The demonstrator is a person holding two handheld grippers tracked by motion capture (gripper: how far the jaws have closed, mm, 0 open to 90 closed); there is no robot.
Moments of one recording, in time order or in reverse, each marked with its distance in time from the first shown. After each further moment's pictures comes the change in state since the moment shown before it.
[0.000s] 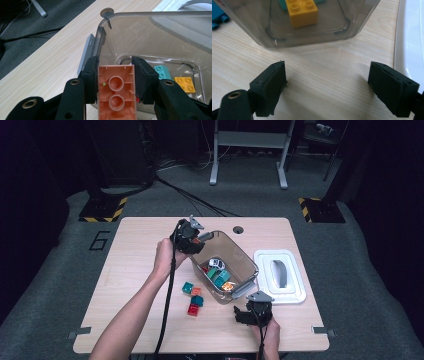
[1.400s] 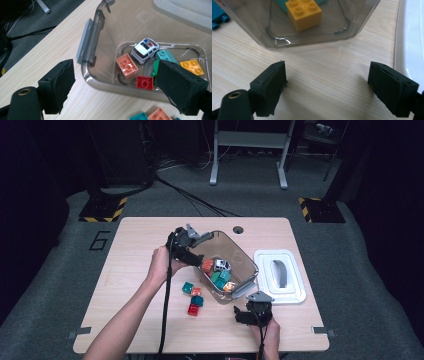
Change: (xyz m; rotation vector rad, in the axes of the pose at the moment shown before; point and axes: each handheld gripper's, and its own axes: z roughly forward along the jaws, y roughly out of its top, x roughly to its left) left arm -0.008 -0.026 -0.013 0.023 0.039 0.032; right arm 0.000 0.000 0.000 0.000 0.002 -0.001
